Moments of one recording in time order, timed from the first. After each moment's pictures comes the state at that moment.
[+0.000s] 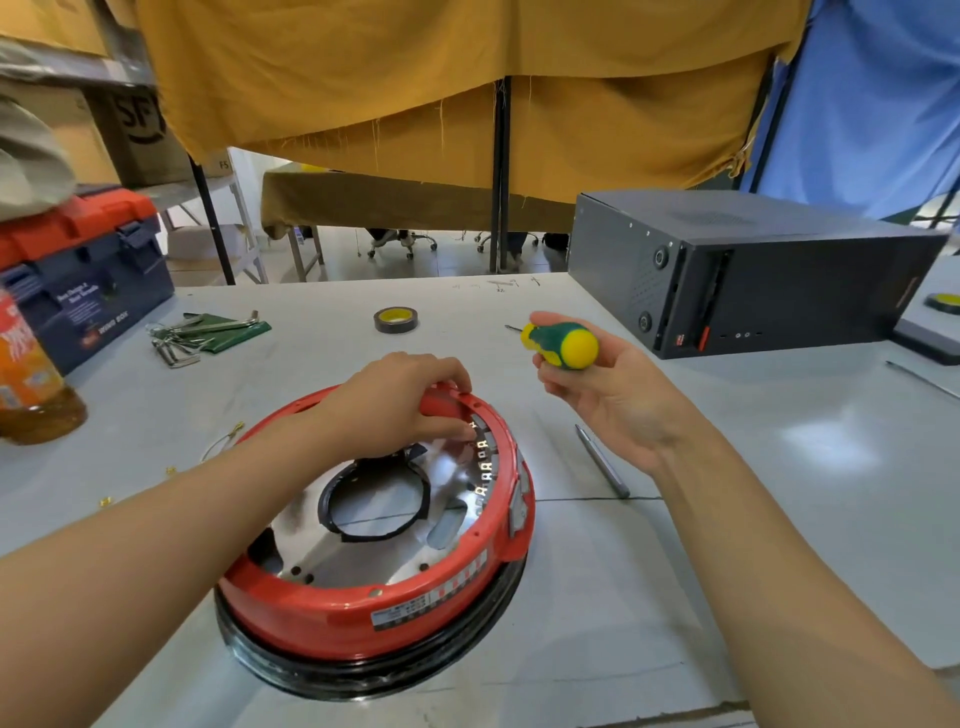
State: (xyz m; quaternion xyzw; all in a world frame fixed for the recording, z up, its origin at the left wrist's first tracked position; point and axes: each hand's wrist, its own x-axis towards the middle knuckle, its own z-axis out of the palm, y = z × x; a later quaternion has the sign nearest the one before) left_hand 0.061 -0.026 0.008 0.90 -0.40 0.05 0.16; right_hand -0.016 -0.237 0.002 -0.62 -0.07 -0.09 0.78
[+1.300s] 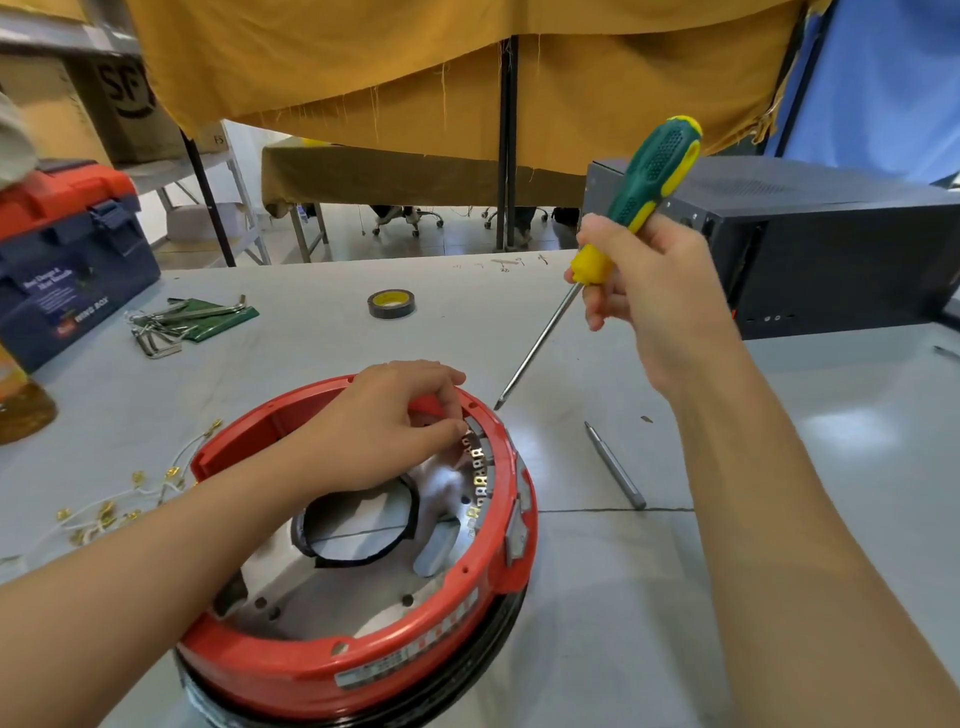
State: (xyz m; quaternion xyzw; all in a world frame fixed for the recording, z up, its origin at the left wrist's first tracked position) left_hand 0.050 -0.029 -0.002 0.88 -0.37 0.00 0.29; right_hand 0.014 -0.244 0.047 -0.68 -0.01 -0.30 0.67
